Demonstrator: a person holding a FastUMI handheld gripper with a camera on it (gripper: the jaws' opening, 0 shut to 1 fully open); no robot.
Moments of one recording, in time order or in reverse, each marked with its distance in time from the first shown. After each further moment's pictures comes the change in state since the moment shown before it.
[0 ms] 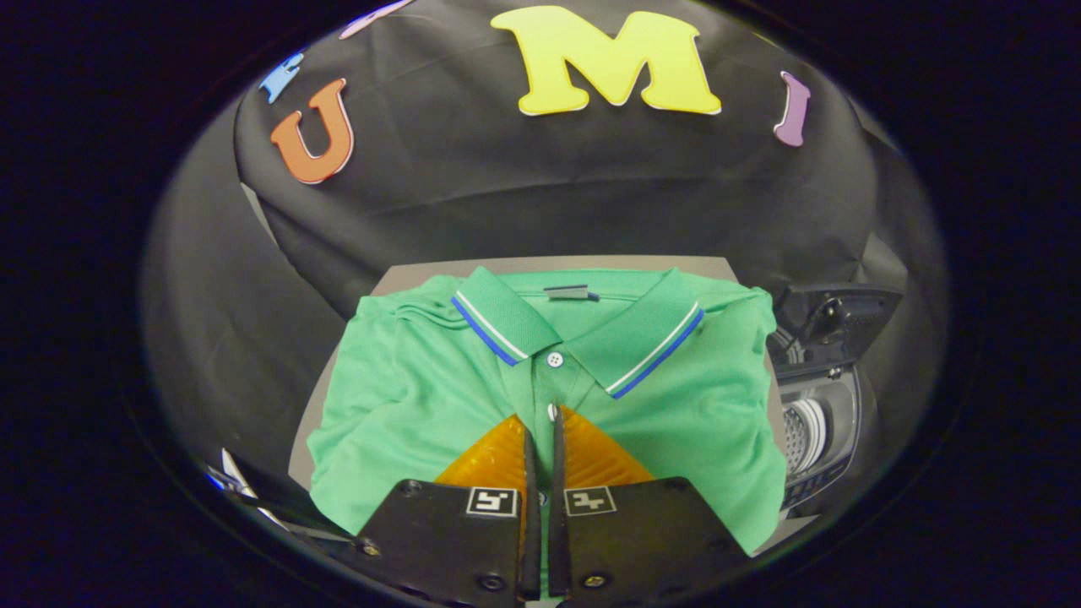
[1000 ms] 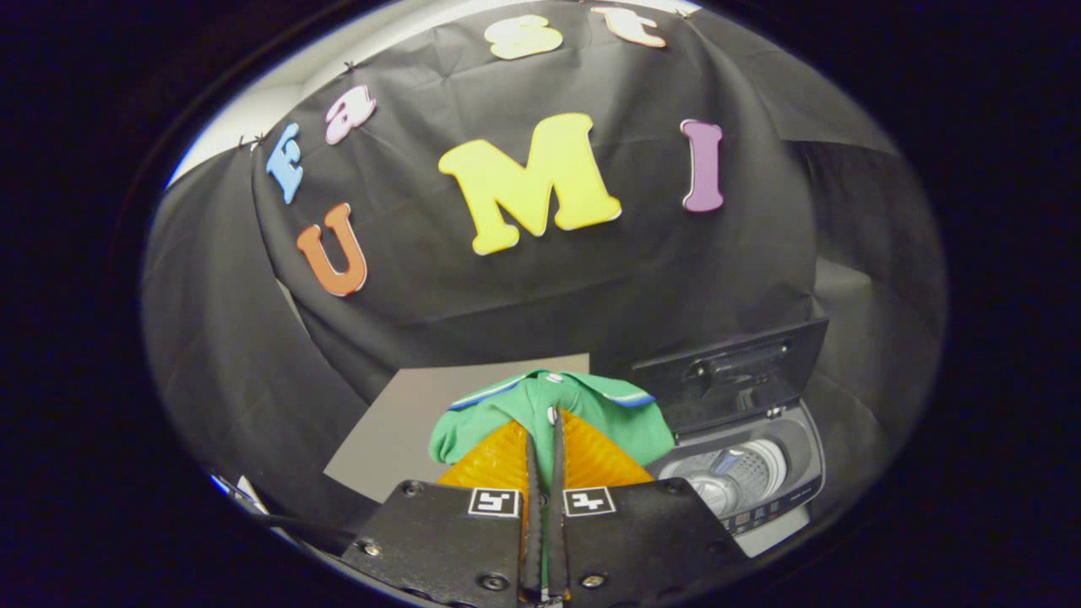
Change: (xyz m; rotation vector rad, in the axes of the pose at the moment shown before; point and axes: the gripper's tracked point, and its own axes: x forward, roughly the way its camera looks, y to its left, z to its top) arm -0.147 -0.120 0.076 0.085 -0.411 0.066
